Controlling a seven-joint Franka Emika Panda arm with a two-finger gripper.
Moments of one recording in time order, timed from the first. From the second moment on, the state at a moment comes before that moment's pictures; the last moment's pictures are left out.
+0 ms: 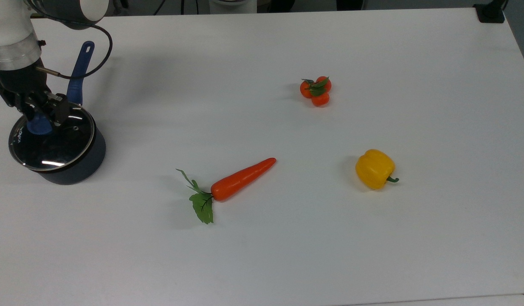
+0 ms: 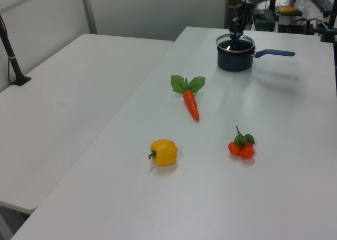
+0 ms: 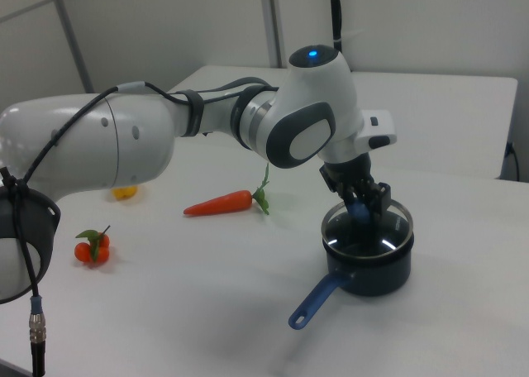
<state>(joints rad) -0.34 0.54 -0.06 -1.37 0.05 2.19 -0.14</state>
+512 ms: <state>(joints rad) -0.34 0.54 -0.06 -1.38 0.05 2.19 -0.14</state>
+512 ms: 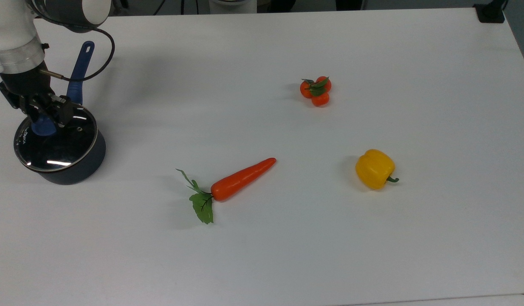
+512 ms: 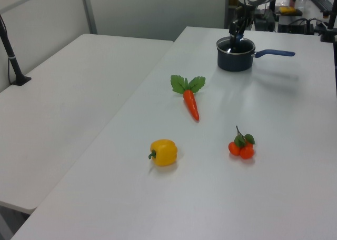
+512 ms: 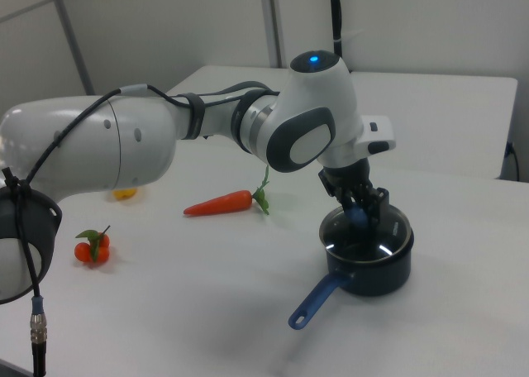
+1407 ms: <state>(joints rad) -0.35 0.54 -0.06 -1.39 0.05 2.19 -0.14</state>
